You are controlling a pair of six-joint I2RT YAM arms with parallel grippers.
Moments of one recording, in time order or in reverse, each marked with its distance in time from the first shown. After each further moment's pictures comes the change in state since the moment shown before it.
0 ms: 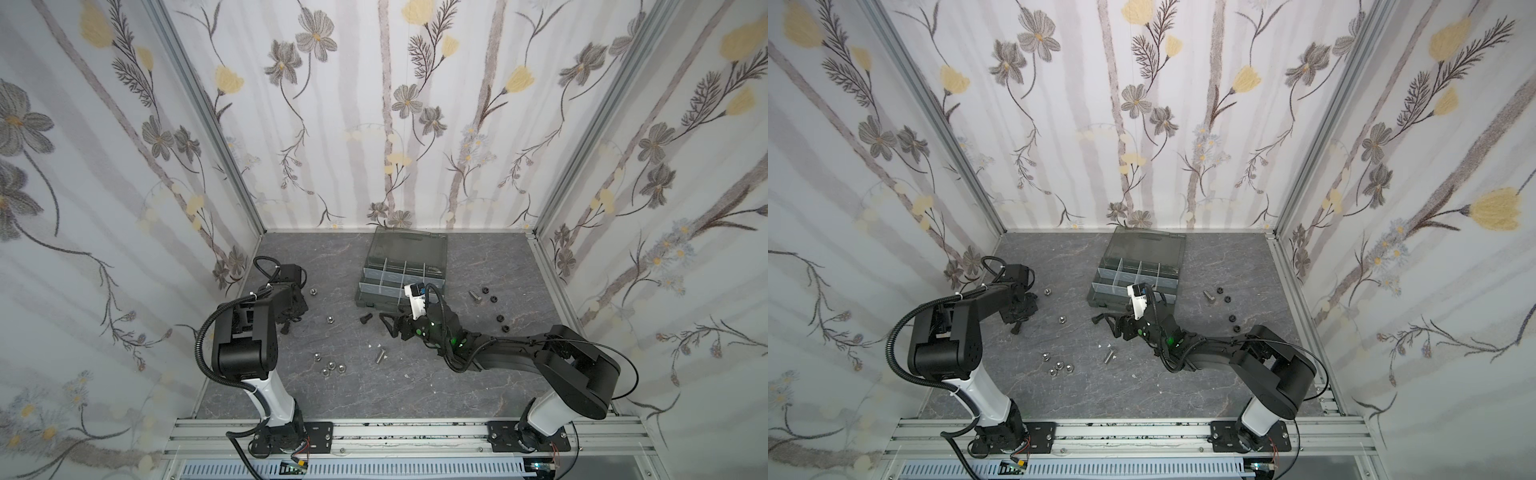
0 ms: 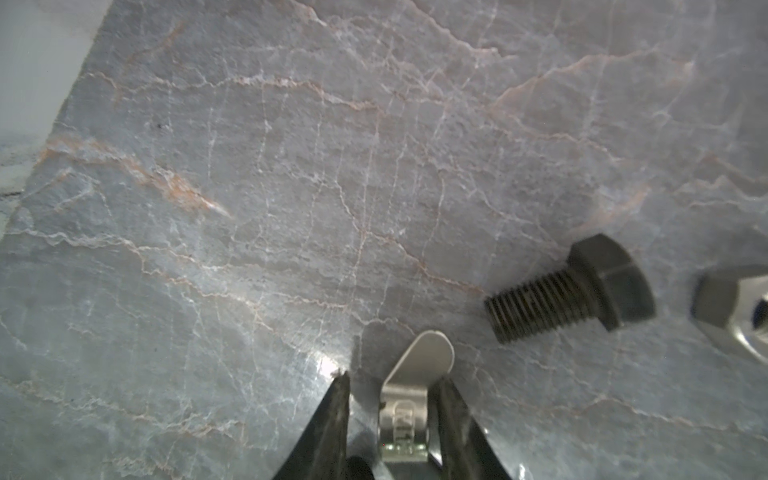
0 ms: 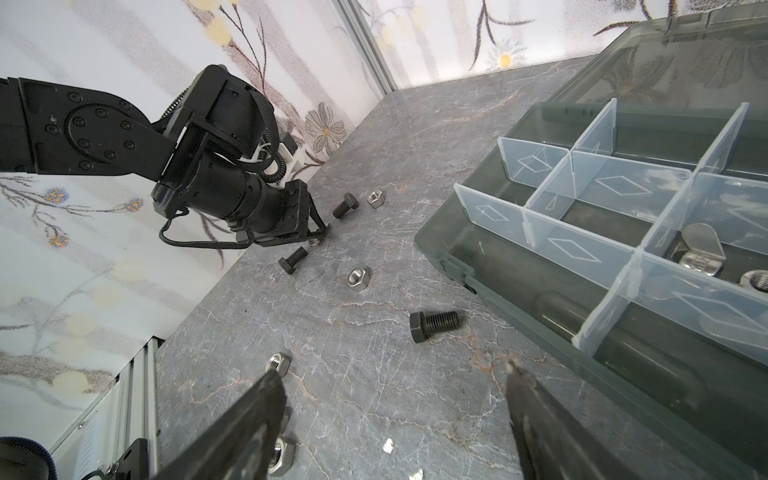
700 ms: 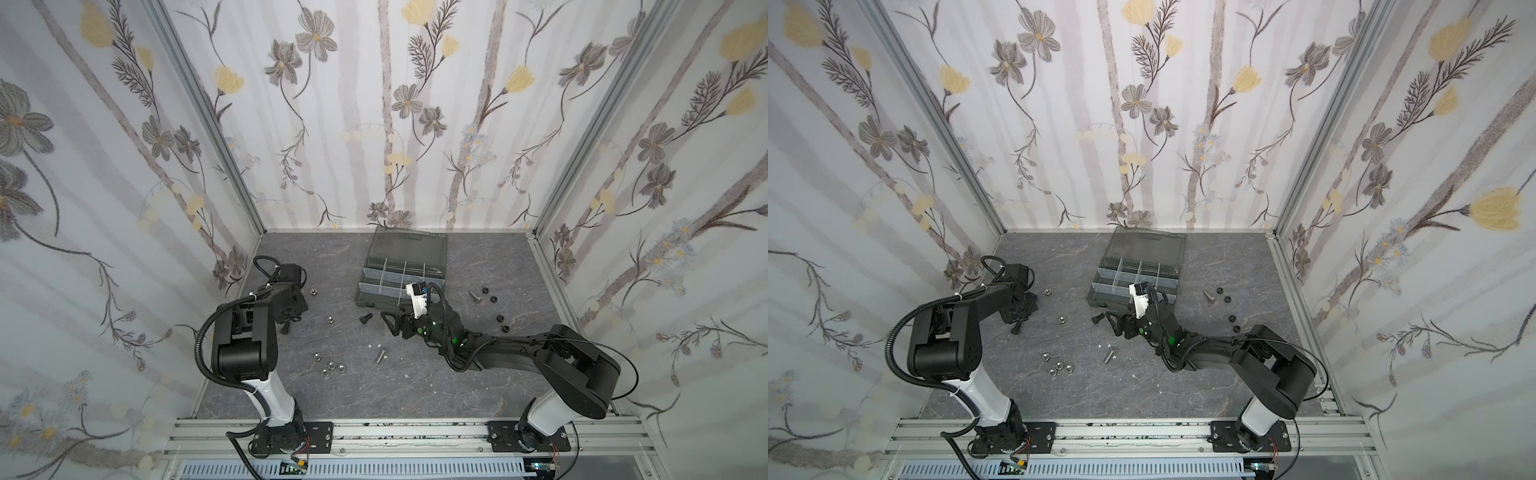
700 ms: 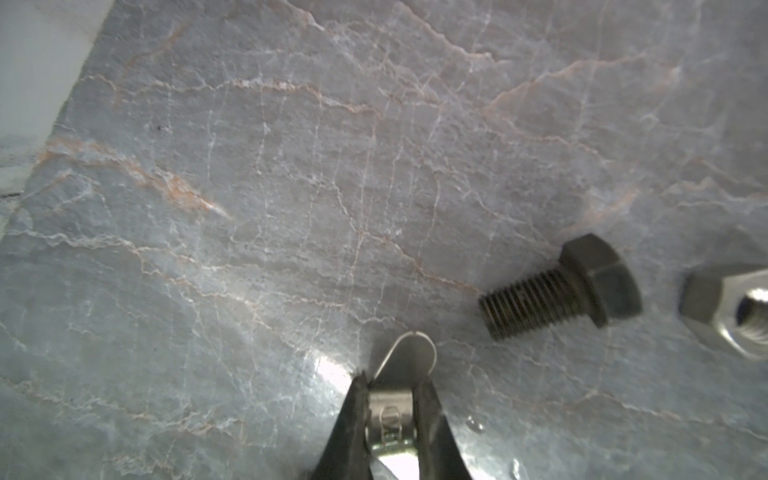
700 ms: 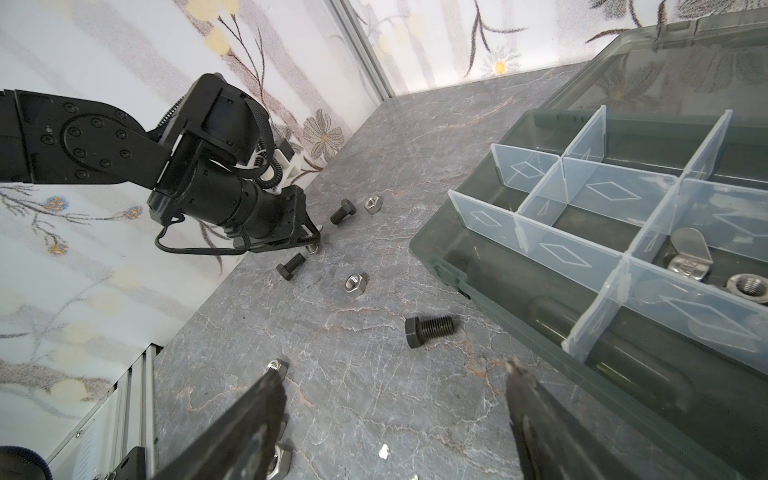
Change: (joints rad) left arm -0.001 -0.021 0.002 -0.003 0.013 0.000; right arm -0.013 0.000 -0.006 0.016 0.000 0.003
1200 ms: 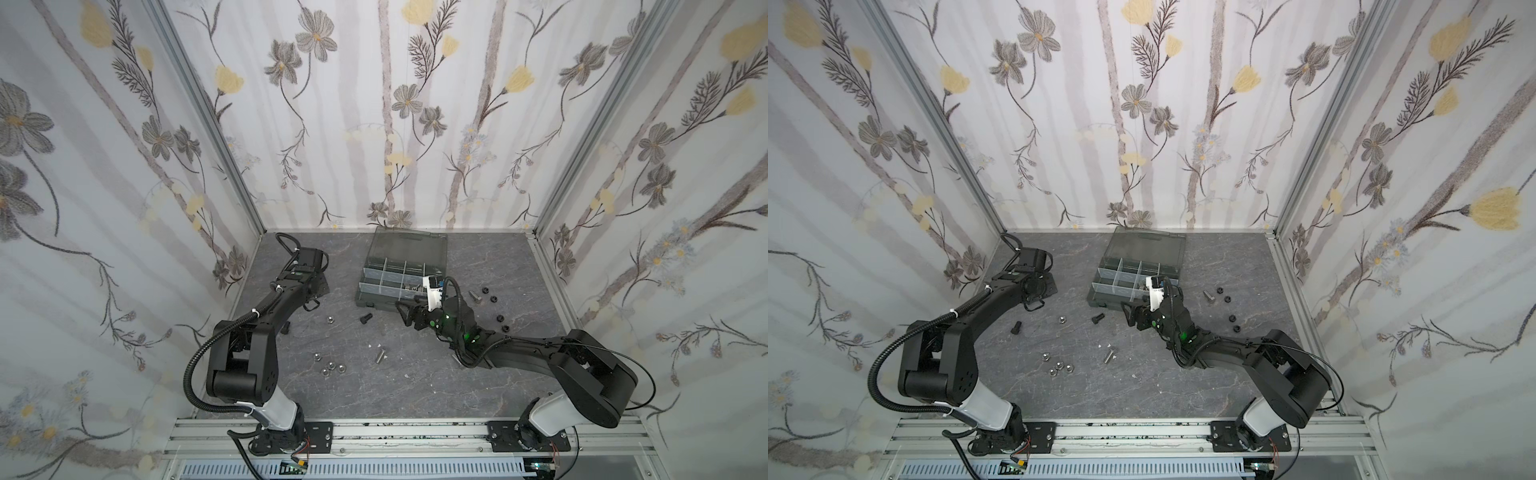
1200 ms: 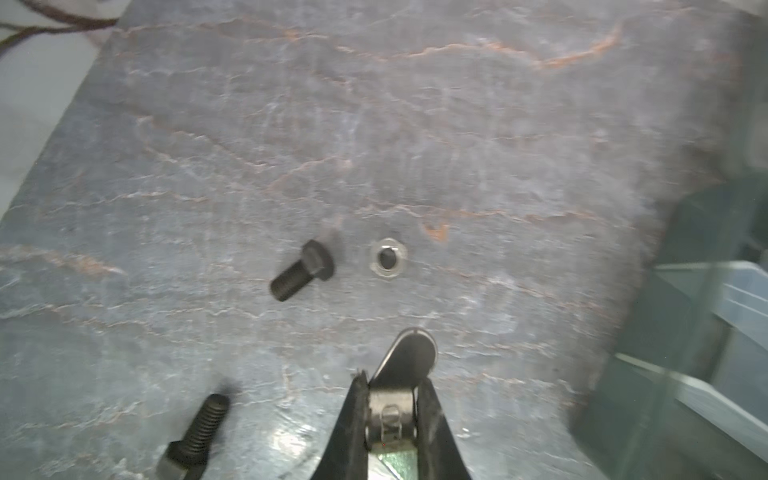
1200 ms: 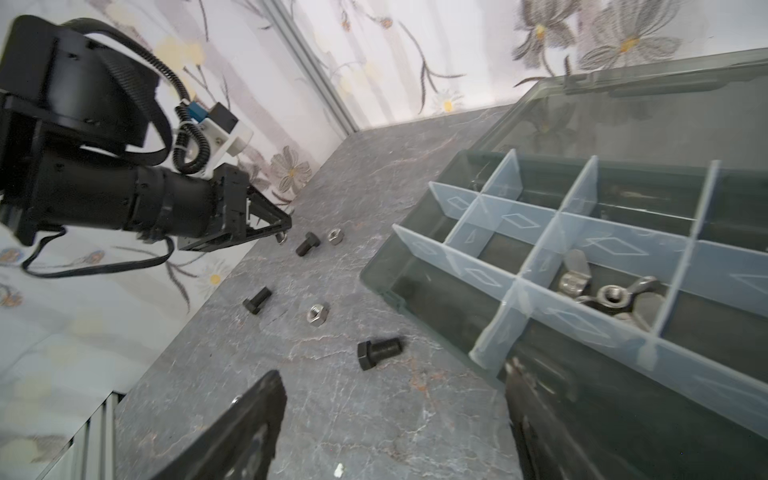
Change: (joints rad) left arm -0.245 -0.145 0.121 -0.047 0.069 -0.030; right arm -0.111 -0.095 -0.056 -0.014 0.027 -0.004
